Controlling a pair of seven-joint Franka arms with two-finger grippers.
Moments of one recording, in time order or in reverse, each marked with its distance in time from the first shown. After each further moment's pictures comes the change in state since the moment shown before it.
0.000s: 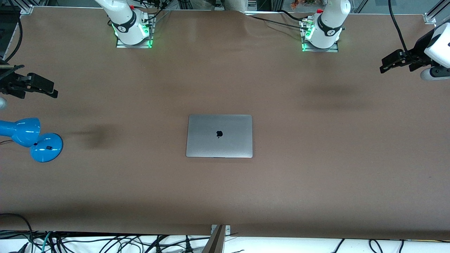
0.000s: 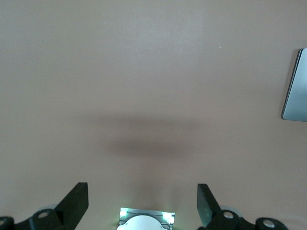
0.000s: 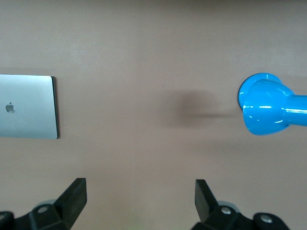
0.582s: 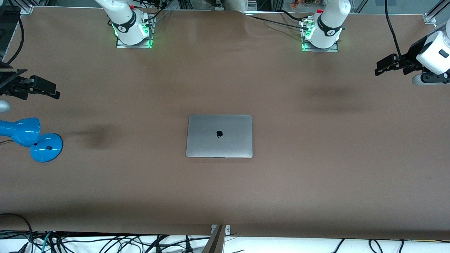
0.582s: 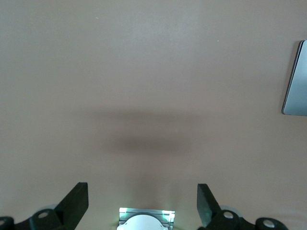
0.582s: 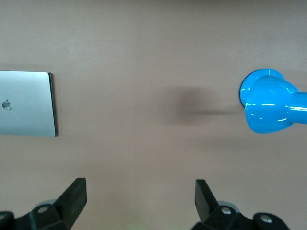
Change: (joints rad) left arm -0.075 0.024 0.054 -0.010 0.000 0.016 0.009; right arm -0.001 0.022 -0.001 -0.002 -0.001 -0.007 0.000
